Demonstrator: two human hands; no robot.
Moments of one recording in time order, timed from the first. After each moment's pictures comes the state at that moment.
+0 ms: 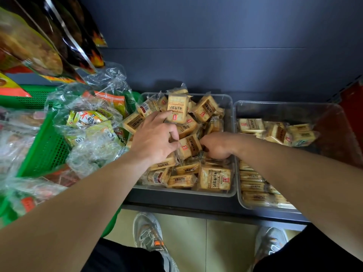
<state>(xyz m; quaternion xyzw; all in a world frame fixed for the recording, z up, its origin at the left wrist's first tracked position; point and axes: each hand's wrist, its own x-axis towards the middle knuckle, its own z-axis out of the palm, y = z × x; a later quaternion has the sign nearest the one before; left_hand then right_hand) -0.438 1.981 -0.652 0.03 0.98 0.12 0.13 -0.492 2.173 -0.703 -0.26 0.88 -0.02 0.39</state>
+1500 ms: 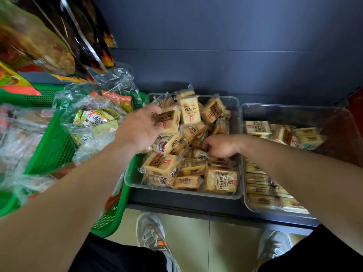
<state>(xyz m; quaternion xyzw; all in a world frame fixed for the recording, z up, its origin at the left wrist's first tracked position) -0.450 1.941 -0.633 -0.11 0.95 0.26 0.11 -0.498 2.164 -0.704 -0.22 0.87 -0.08 0.44</state>
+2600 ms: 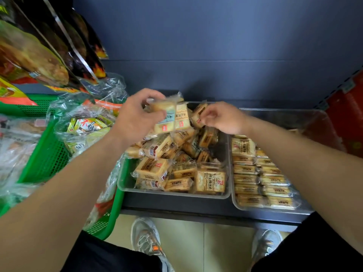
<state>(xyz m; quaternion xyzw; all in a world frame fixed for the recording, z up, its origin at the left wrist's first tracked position) -0.454 1.964 -0.597 -0.06 0.87 0.49 0.01 -0.522 2.206 -0.653 -0.17 0.89 -0.36 0.22</state>
